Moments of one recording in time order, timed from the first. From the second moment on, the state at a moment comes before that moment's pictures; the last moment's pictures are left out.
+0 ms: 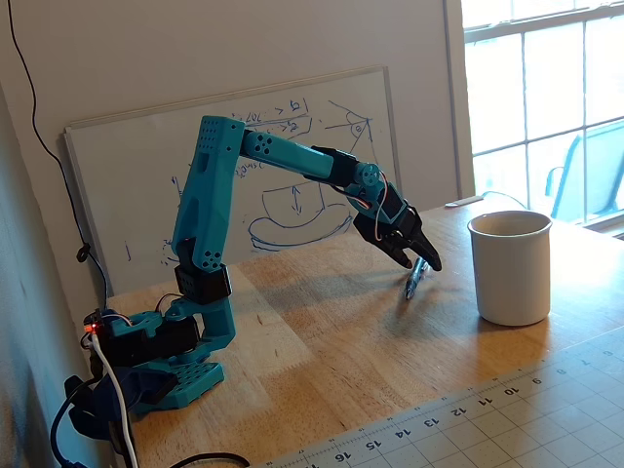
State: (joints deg) arm -8.9 64.5 94.7 28.2 71.3
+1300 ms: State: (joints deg) arm -9.0 63.3 93.1 27.8 71.6
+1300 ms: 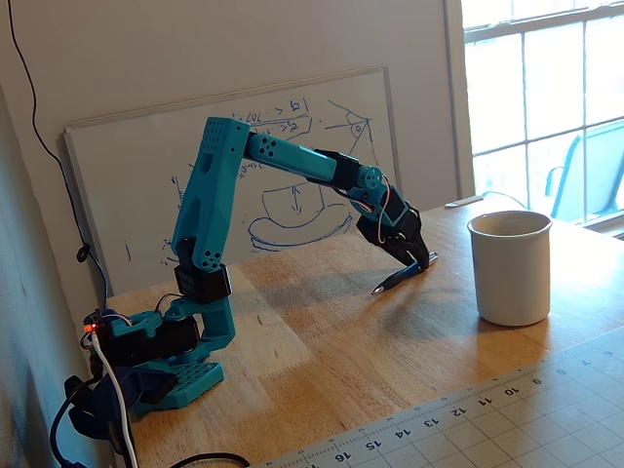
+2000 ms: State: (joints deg) arm -7.1 102.1 112.4 23.0 71.6
